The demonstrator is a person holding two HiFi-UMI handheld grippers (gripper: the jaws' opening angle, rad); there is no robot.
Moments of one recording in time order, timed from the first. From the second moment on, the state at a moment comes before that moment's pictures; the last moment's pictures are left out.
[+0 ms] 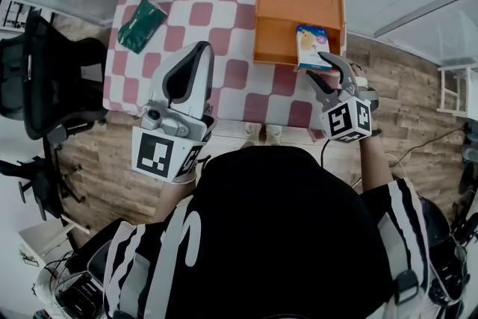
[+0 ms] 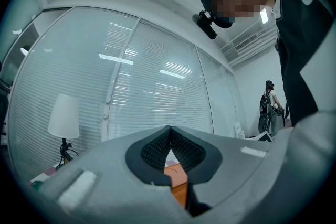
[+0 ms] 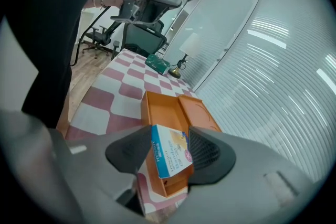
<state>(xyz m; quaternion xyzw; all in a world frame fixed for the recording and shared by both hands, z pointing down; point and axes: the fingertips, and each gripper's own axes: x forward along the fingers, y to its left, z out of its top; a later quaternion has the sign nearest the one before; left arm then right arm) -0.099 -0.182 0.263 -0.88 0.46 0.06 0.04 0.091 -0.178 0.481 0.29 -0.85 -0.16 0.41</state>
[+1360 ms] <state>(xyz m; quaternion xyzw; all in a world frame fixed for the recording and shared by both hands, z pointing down) -0.072 -0.191 0.258 -0.90 0.43 0.08 0.04 0.083 -0.185 0.349 0.39 -0.89 -0.12 0.20</state>
